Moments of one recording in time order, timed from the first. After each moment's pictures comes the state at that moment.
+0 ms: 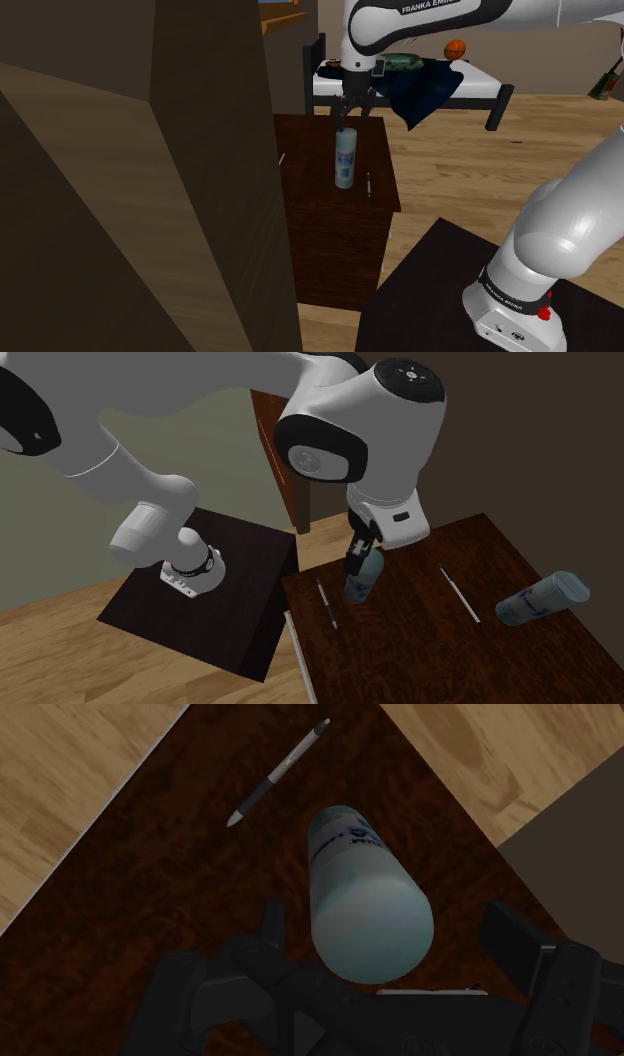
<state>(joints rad) 0.01 -0.23 0.03 -2.01 0.02 1.80 0.19</state>
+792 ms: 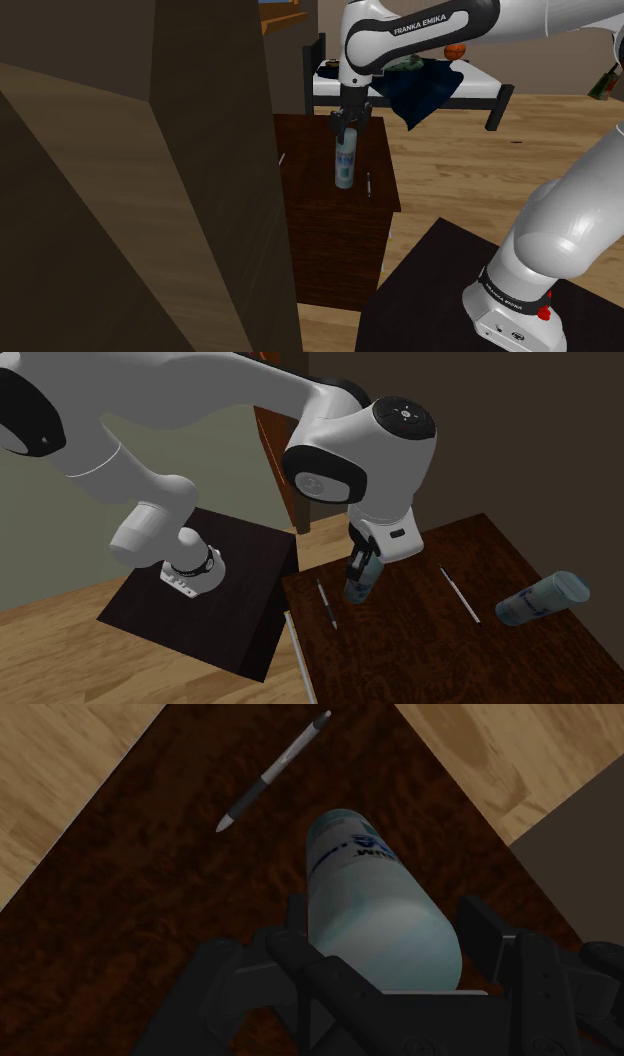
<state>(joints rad) 0.02 -0.21 0.03 -2.08 0.02 1.89 0.19</state>
